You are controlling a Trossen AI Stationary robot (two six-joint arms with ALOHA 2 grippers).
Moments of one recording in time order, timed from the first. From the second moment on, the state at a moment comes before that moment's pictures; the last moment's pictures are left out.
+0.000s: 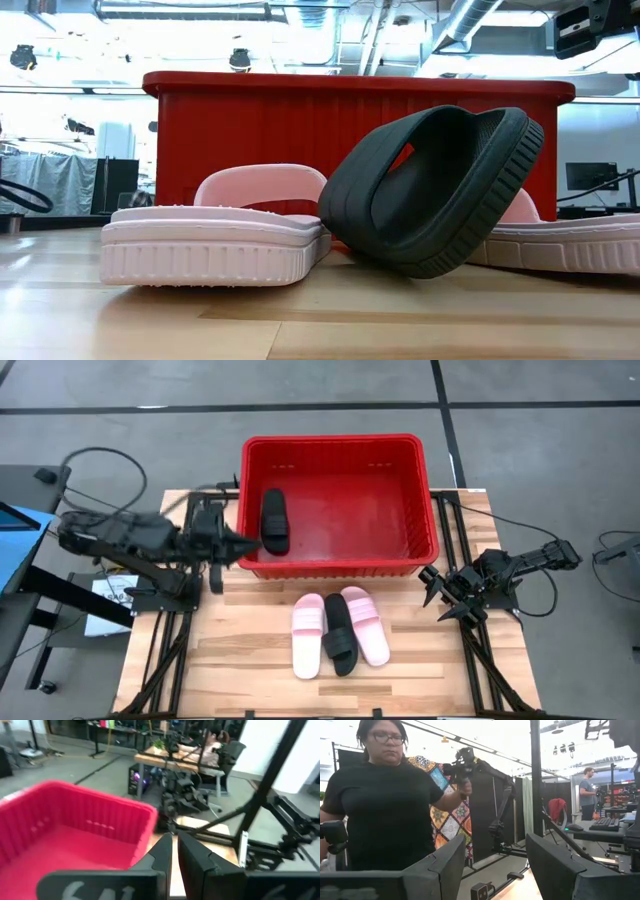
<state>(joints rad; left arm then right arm) -0.32 1.01 1.38 -0.53 -0.45 -0.26 0.26 0.15 0.00 0.47 -0.44 0.15</state>
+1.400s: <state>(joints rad) -0.43 1.01 1.27 -0.43 -0.49 -0.15 0.27 0.15 0.00 0.59 -0.42 0.32</state>
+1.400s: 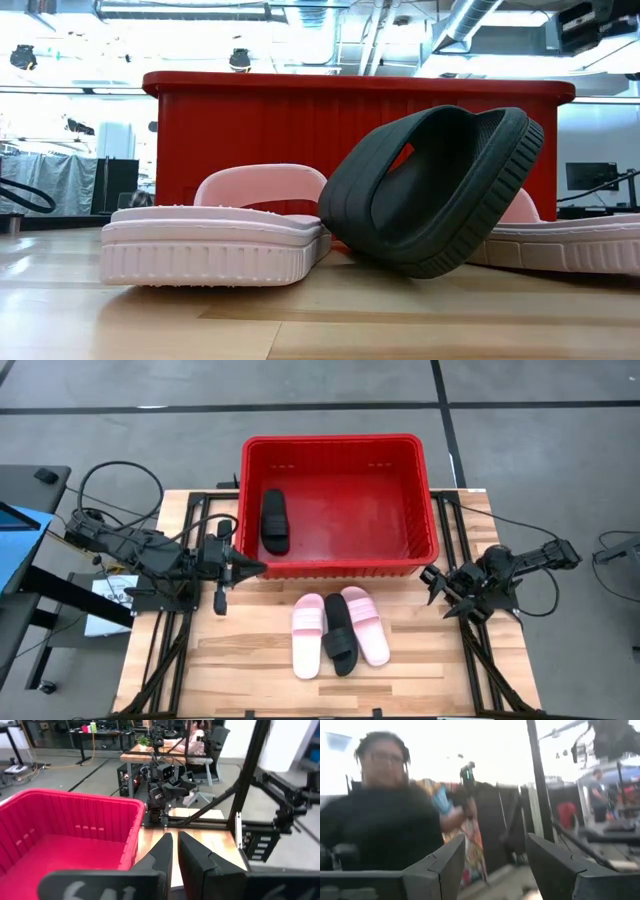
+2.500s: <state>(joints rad) -0.41 1.01 1.27 -0.44 -0.48 -0.24 0.30 0.54 0.72 -0.16 0.14 0.24</state>
